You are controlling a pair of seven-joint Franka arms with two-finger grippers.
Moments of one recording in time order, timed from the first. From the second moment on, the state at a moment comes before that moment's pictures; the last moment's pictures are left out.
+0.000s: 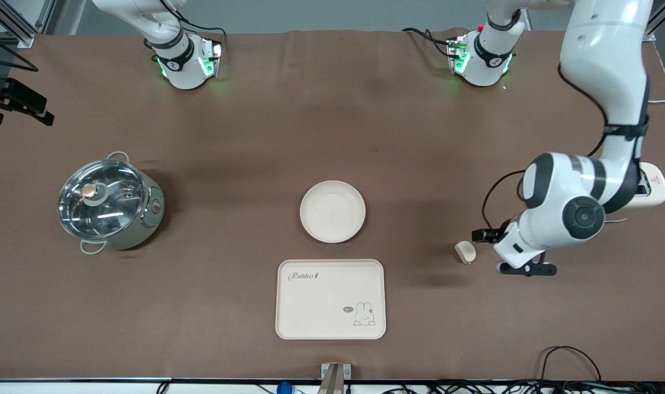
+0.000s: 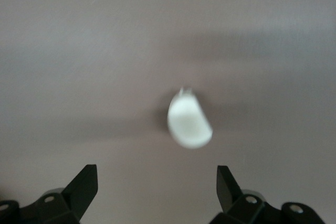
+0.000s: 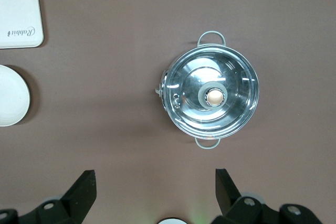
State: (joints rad) left arm -0.11 0.60 -0.08 -1.60 -0.01 2.15 -0.14; right arm 0.07 -0.04 -0.10 -1.48 0.01 1.41 0.01
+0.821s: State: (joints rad) left arm -0.13 0.70 -0.10 -1.75 -0.05 2.53 -0.26; right arm 0.16 0.06 -0.09 -1.49 0.07 1.48 0.04
